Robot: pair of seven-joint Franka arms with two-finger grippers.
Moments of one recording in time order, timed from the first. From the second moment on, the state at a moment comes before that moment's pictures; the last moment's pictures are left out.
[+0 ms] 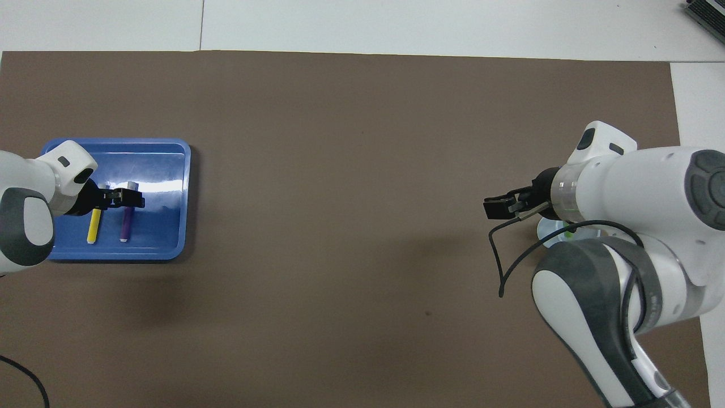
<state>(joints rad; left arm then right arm) 0.30 0.22 -0.19 -2.09 -0.10 2.33 0.20 0.20 -0.07 0.04 -2.05 0.13 2.19 -0.16</state>
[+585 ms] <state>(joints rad) 0.31 0.28 -0.19 -2.09 -0.10 2.40 0.20 0.28 -0.05 0.04 -2.02 0.38 2.25 0.05</state>
